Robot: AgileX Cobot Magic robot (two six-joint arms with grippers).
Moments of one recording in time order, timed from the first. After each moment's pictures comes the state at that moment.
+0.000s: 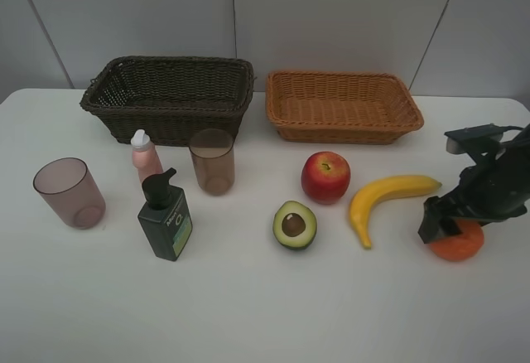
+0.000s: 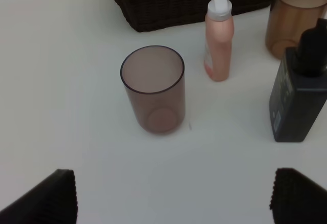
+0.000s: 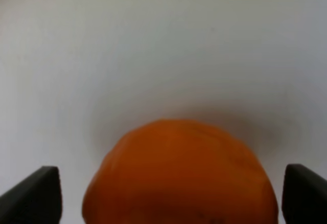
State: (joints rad) left arm -0.06 0.00 -0.42 -0.15 1.08 0.16; right arm 0.00 1.65 -0.67 0.10 0.53 -0.46
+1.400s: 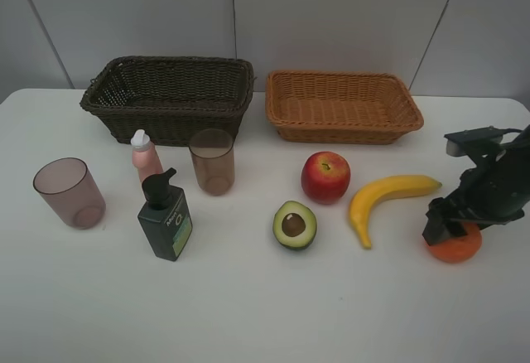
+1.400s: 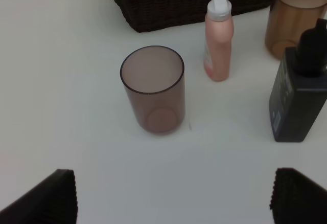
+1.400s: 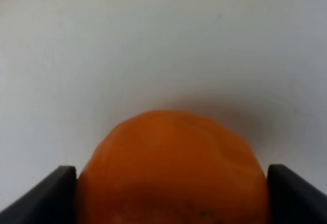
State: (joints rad) left arm -0.06 0.00 -0.42 -0.15 1.08 0.16; right arm 0.00 1.65 -0.67 0.10 0.56 -0.46
